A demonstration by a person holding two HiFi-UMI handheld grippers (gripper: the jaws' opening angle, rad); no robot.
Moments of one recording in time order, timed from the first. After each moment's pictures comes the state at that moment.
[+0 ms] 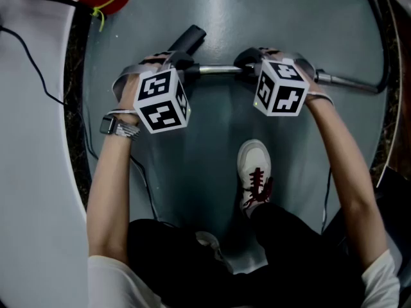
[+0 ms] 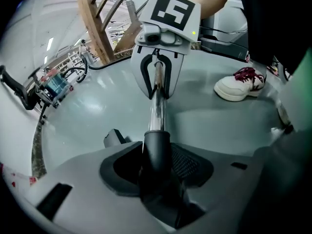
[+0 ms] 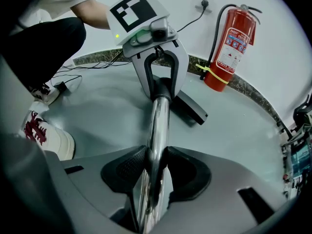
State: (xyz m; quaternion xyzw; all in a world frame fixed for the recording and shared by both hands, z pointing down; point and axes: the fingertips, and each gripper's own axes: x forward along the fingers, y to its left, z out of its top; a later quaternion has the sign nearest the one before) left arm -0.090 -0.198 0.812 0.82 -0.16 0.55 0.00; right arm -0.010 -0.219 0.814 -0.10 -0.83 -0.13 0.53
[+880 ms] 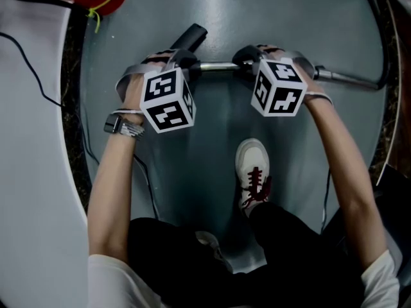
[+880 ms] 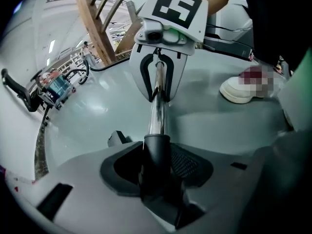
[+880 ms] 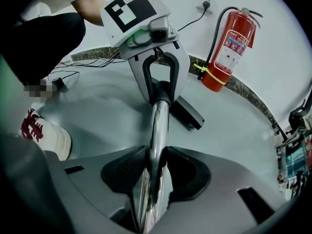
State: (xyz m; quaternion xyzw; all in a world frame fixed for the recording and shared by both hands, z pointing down) left arm -0.076 -0.207 0.814 0.82 -0.18 0.55 -0.01; right arm -0.008 -0.226 0.811 -0.09 -0.82 -0.15 0.54
